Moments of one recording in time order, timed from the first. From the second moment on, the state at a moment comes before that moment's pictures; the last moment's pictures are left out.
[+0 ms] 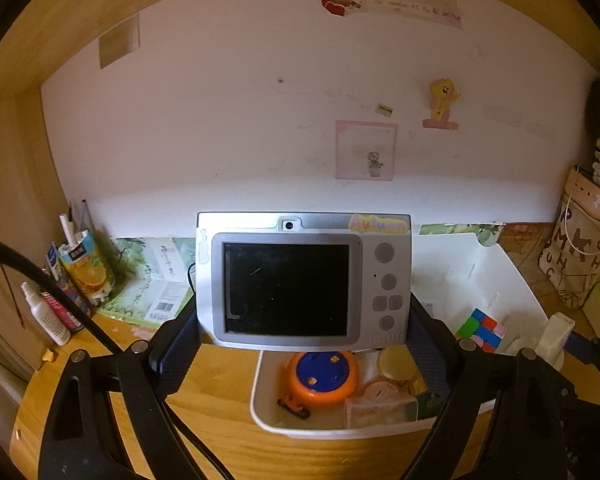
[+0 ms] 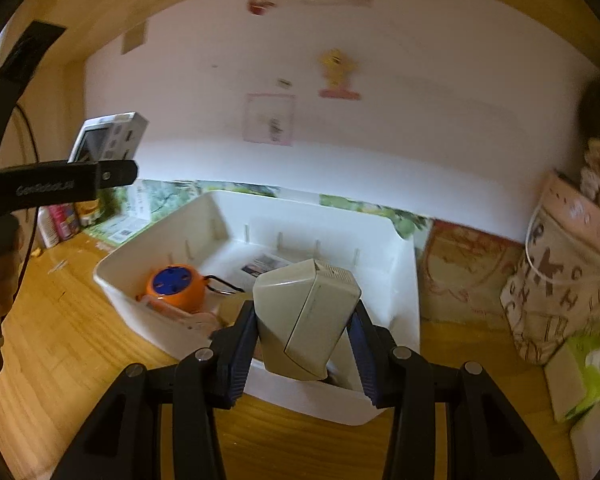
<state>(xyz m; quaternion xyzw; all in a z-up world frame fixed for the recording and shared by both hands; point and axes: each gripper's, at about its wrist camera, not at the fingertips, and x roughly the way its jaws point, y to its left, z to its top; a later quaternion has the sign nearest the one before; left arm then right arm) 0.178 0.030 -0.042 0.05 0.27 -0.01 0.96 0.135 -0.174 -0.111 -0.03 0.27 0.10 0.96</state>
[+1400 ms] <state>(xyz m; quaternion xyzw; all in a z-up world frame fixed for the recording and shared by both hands) 0.164 0.005 -0.037 0.07 0.27 -0.01 0.96 0.142 -0.207 -0.112 0.05 0.32 0.09 0.94</state>
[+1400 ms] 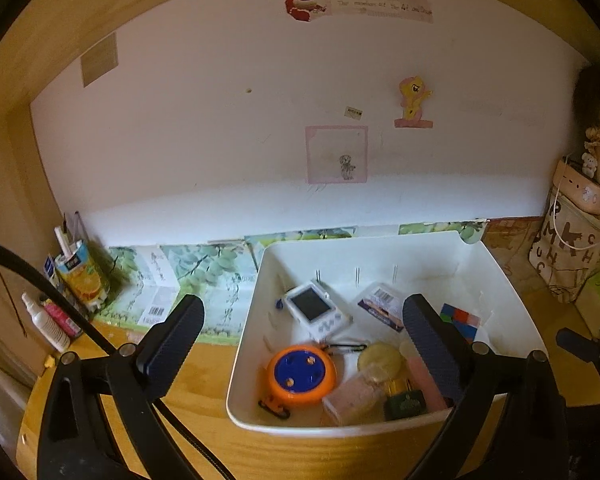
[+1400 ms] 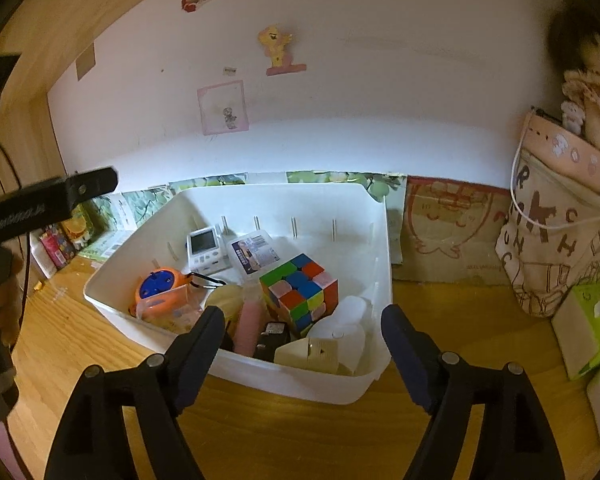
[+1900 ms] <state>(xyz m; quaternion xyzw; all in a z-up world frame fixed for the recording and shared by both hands) 0.108 0.014 -0.049 0.01 0.31 0.04 0.95 0.107 -0.225 -0.119 0.04 0.37 0.12 0.92</state>
